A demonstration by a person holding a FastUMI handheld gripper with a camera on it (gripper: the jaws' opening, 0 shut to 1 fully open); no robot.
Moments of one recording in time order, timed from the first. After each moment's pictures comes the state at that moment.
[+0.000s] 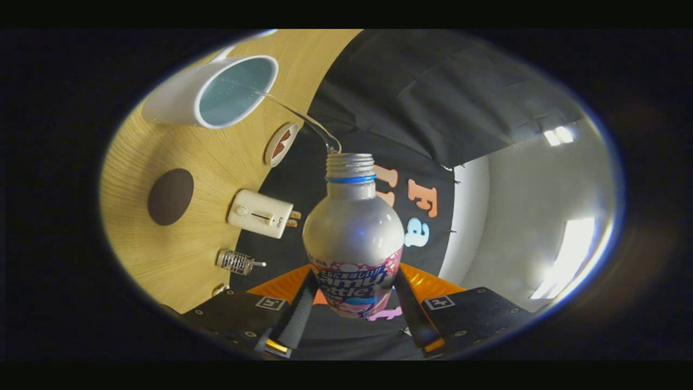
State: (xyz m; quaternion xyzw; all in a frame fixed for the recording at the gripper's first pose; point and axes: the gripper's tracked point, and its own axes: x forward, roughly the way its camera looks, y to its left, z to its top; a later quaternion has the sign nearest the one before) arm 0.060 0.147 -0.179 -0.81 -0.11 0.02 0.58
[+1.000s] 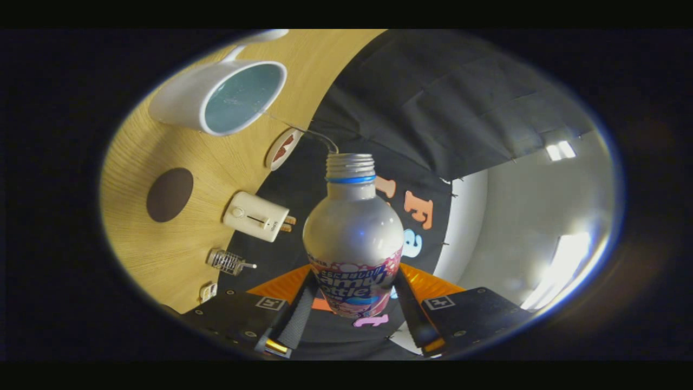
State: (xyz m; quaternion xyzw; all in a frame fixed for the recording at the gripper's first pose) arm 0.054 0.163 -0.183 -0.83 -0.13 0.04 0.55
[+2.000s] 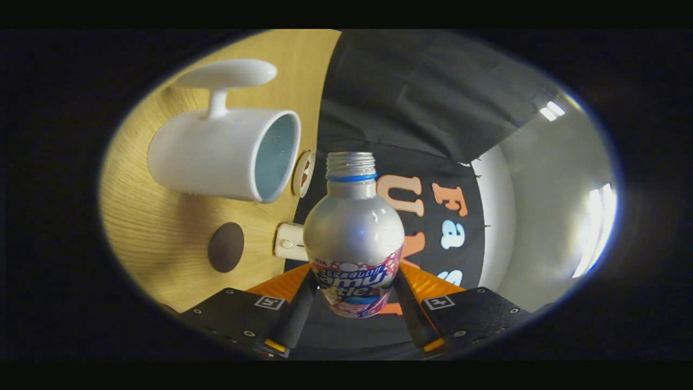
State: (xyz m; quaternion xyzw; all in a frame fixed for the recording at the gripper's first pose) arm 0.033 0.169 -0.250 -0.72 -0.04 0.10 0.69
